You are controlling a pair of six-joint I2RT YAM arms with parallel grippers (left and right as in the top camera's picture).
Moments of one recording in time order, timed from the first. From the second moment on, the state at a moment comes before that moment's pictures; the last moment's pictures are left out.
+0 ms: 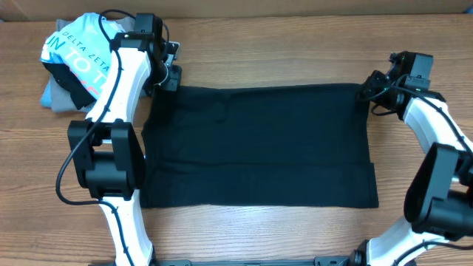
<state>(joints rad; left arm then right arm) -0.06 2.19 1.91 -1.10 0.06 0.11 -0.24 1.85 1.23 -0.33 -0.24 0.33</state>
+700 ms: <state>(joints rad) -0.06 2.14 1.91 -1.52 0.07 0.11 -0.28 1.63 1.23 -0.91 -0.19 0.37</state>
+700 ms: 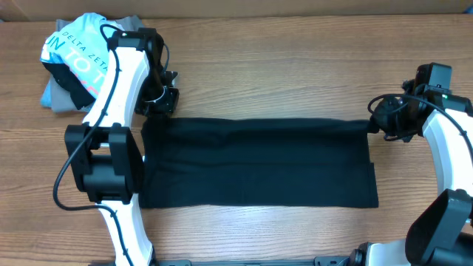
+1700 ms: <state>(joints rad) -0.11 2.02 1.46 -1.57 0.08 0.04 -0.28 1.63 1.06 -1.13 -0.04 0.41</state>
